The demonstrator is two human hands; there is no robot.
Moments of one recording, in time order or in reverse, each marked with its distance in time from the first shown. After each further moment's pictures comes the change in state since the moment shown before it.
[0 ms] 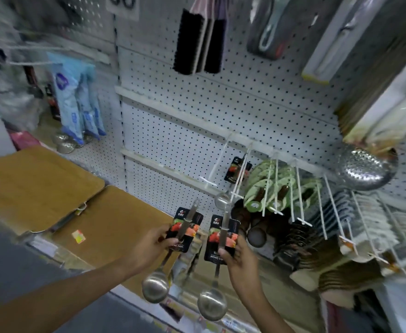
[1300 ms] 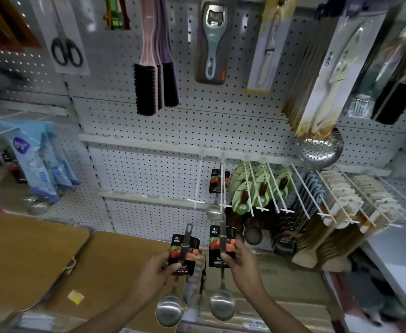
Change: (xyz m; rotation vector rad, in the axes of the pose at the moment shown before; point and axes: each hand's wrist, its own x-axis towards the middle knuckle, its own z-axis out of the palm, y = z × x) left_hand 0.001 0.019 -0.020 0.081 -0.073 -0.026; right_hand 0.003 -0.006 0.021 0.047 0.193 0.039
